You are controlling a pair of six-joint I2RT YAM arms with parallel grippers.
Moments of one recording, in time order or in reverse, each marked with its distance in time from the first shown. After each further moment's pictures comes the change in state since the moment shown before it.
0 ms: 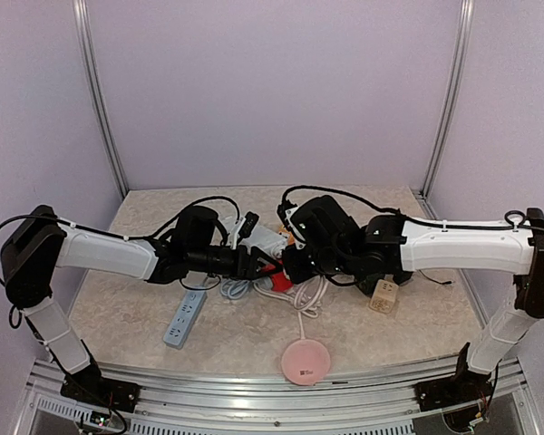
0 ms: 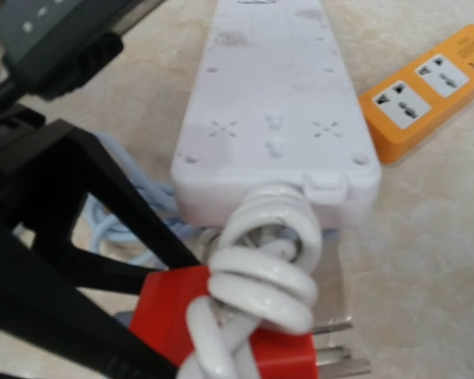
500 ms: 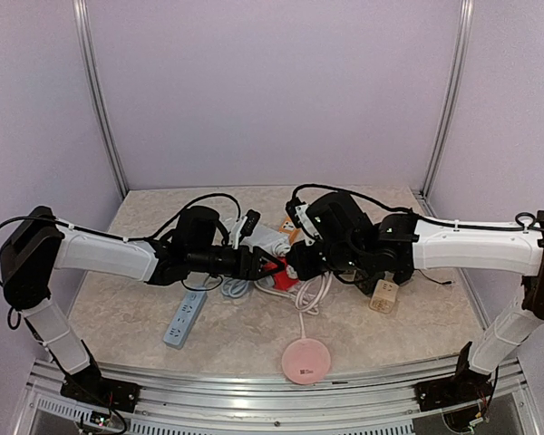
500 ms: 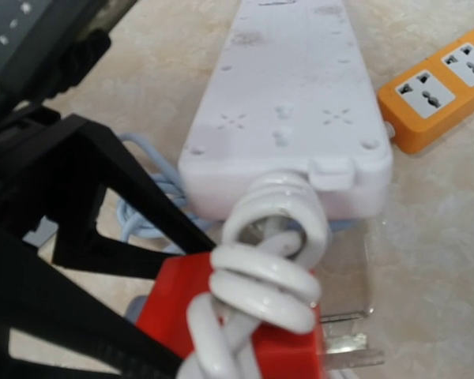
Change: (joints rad) left arm -0.027 -0.011 0.000 0.018 -0.066 0.045; right arm -0.061 -0.076 -0.079 0.060 -0.145 0.013
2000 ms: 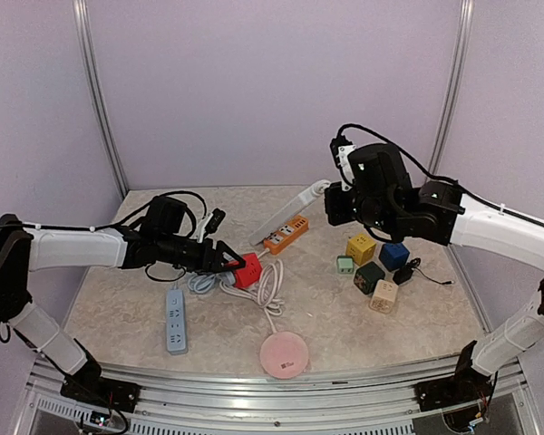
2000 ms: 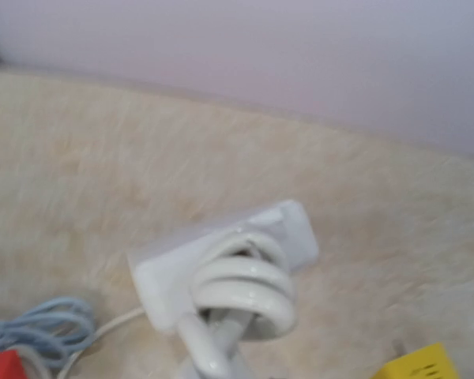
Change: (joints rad) left arm 0.190 -0.150 -0.036 -0.331 0.103 0.090; right arm -0.082 -0.125 0.113 -0.028 0.321 -0.137
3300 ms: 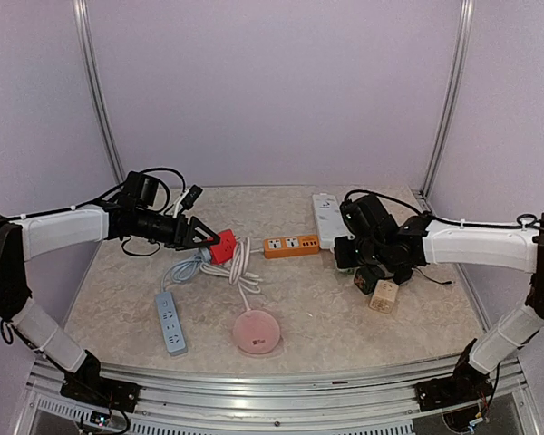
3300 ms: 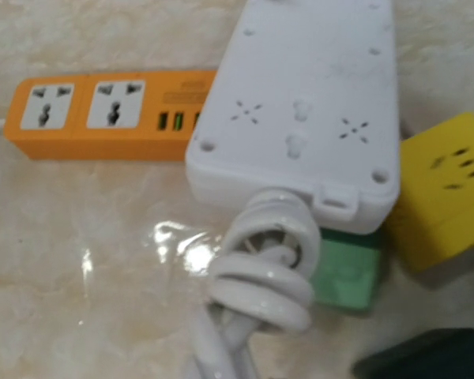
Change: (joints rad) left arm 0.243 -0.011 0.154 -0.265 0.232 0.248; right arm -0.161 0.056 -0.296 0.015 -0.193 0.207
